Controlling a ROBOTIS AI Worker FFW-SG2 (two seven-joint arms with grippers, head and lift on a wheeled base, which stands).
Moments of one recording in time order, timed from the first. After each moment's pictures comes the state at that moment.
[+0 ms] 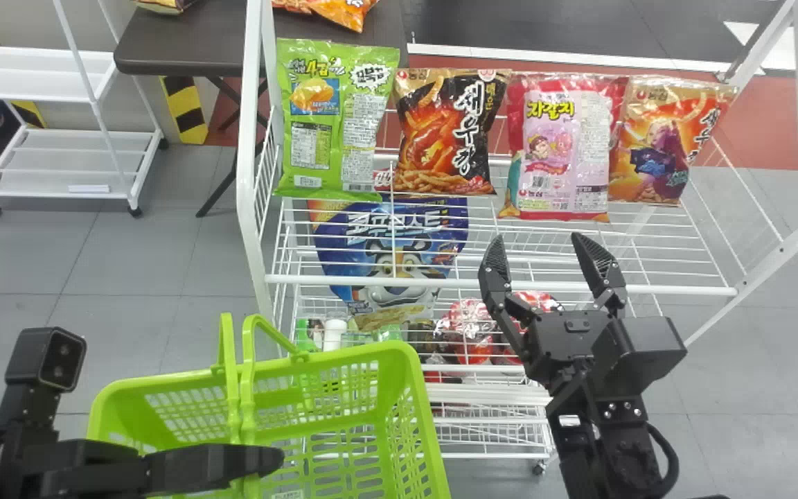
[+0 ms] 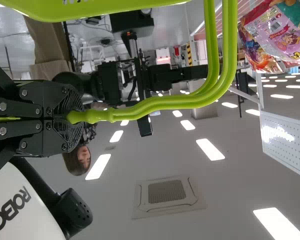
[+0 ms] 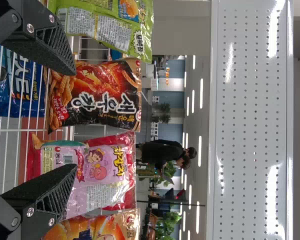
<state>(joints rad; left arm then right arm) 0.28 0.26 0.21 -1.96 0.50 1.56 -1.57 0.46 0.00 0.09 -1.88 0.07 -0.21 -0.04</state>
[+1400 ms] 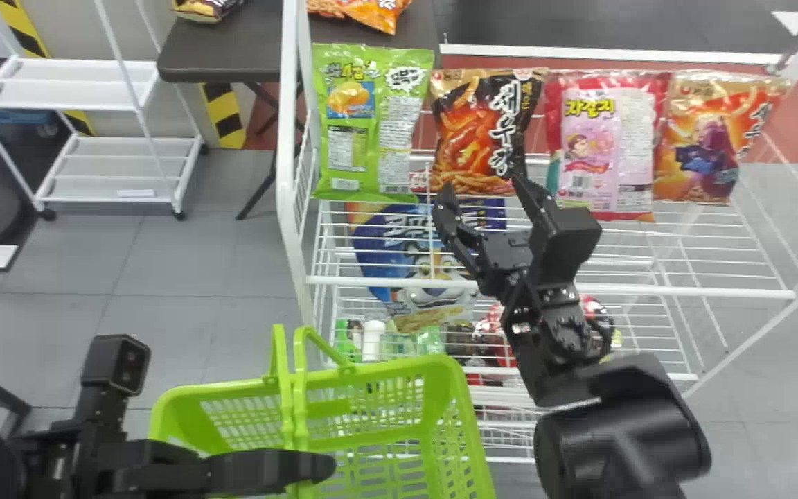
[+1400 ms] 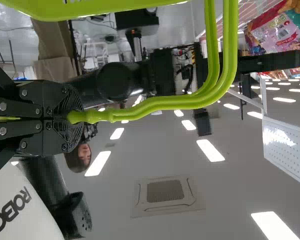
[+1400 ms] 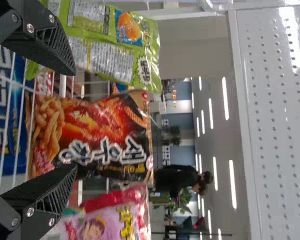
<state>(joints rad) 0.28 0.26 0.19 -1.93 0.50 1.56 -1.57 0.00 0.00 0.27 -1.47 -0.03 -0.12 -0.04</state>
